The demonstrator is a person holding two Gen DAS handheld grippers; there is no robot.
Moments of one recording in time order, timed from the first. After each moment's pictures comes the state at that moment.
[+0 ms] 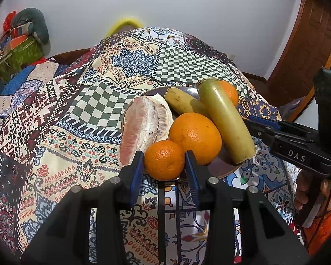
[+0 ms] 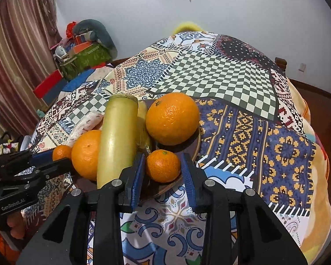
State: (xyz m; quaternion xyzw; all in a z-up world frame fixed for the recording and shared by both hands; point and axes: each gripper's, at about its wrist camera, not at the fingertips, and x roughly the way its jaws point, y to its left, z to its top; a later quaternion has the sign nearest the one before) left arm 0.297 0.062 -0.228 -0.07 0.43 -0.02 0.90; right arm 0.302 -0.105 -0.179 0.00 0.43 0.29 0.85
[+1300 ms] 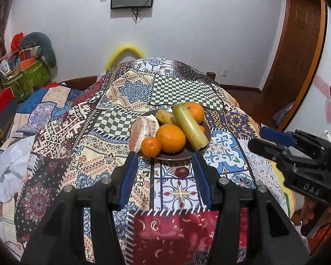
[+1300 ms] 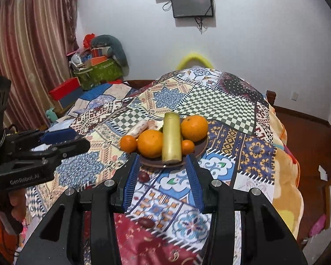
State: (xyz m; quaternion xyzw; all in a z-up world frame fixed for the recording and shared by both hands) left arm 0.194 0.042 -0.134 -0.04 0.37 -0.02 0.93; right arm 0.190 -0.122 -0.095 -0.03 0.35 0.30 0.89
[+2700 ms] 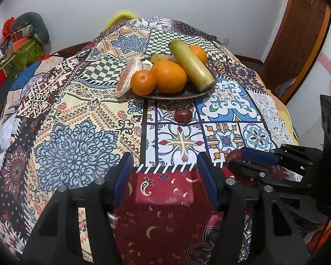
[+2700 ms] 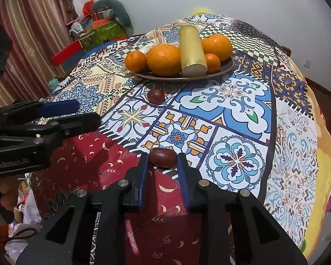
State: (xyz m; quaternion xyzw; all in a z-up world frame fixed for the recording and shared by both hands) left arm 0.189 0.028 -0.218 -0.03 0.46 -0.03 0.88; right arm 0.157 -0.105 -0.192 -0.04 0.46 0.31 0.83
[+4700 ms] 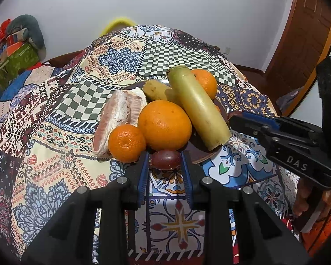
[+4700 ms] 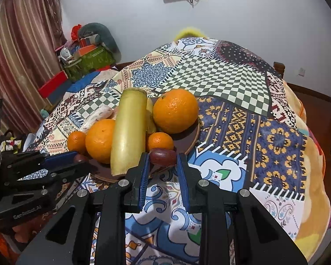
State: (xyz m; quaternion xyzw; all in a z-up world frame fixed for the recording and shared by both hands) left arm 0.285 0.024 -0.226 -0.05 0.44 -0.03 0.90; right arm 0.277 -0.116 -0.174 0.00 0.42 0.30 0.86
